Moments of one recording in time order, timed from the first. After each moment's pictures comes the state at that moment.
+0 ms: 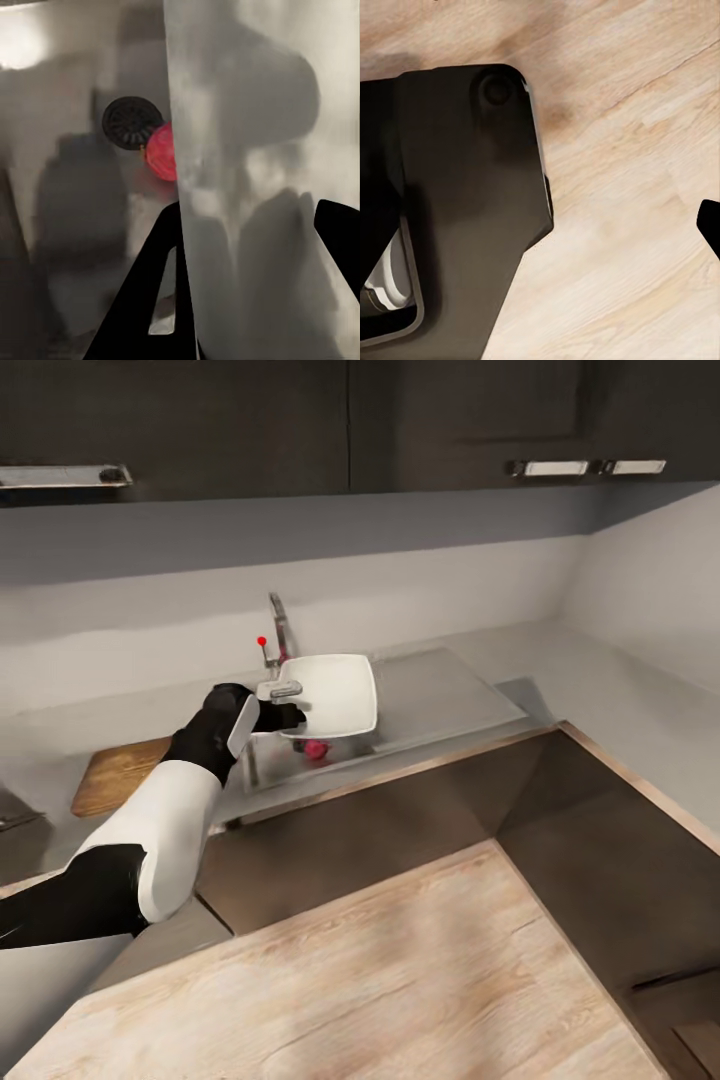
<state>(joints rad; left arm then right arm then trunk) -1.33 -0.11 0.10 -0.60 0.03 0.79 0.00 0.30 0.04 -0.15 -0.18 0.00 -0.85 -0.04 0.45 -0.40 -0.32</state>
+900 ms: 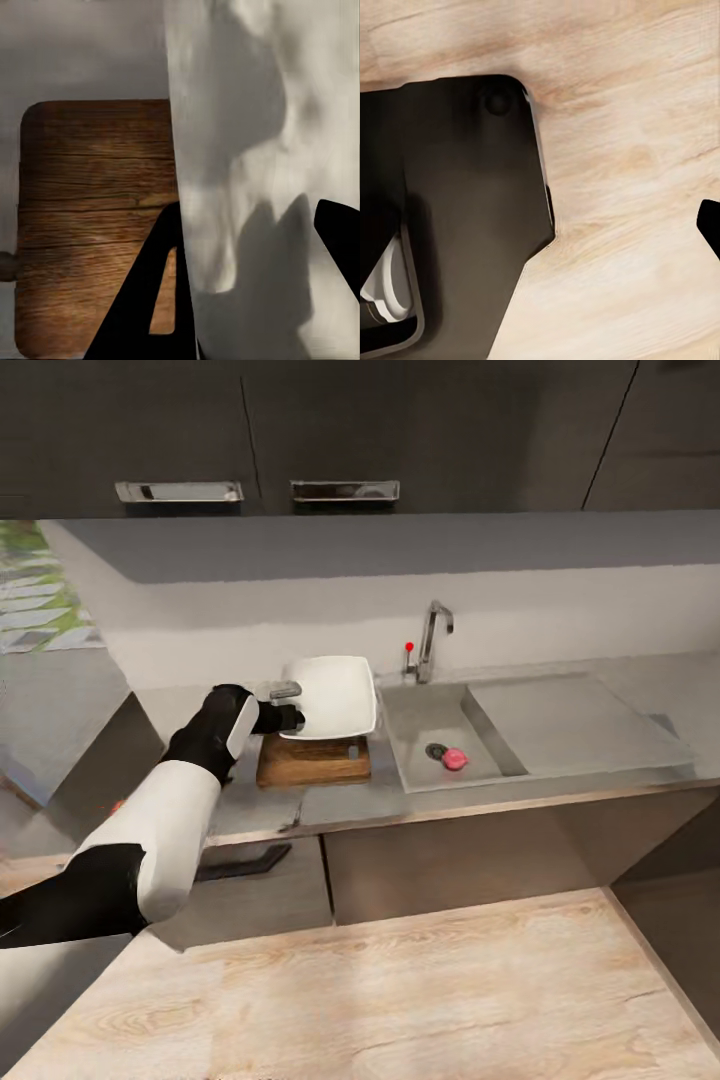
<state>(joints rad) -1.33 -0.11 0.10 -0.59 0.03 0.79 0.00 0.30 0.04 -0.15 -0.18 0.00 -0.85 -0.04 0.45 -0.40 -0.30</state>
